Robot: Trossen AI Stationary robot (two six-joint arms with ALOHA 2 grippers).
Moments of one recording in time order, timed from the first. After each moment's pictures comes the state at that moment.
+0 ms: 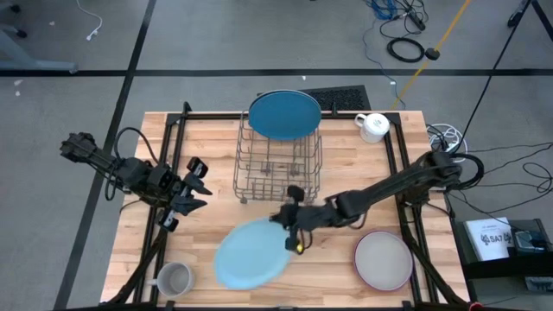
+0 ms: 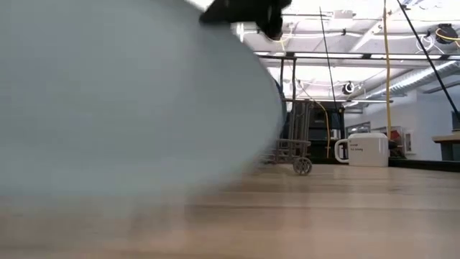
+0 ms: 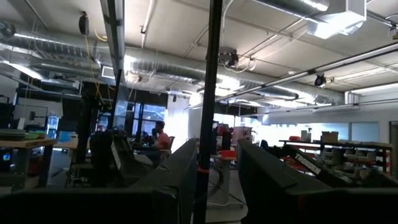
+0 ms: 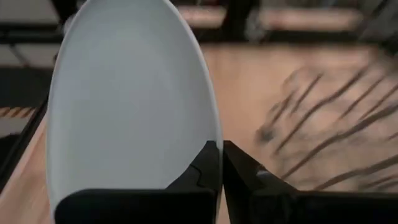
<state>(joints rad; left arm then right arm) -0.45 0.76 0.56 0.70 -0.08 -0.02 0.34 1.71 1.24 -0.02 0.38 0.18</state>
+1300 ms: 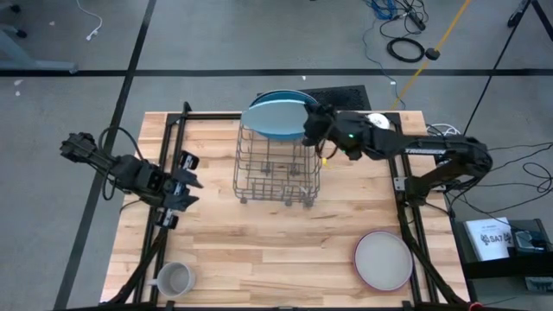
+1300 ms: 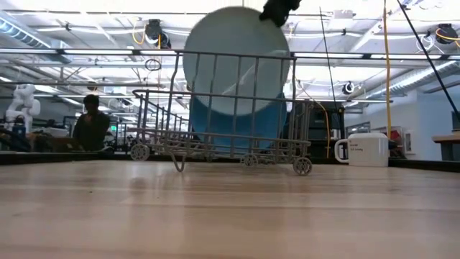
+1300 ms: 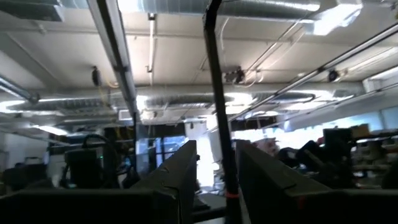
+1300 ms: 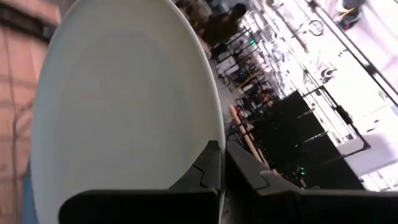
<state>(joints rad) -0.45 0.75 0.56 0.79 -0.09 0.24 -0.14 1.39 1.24 0.04 0.77 -0.82</state>
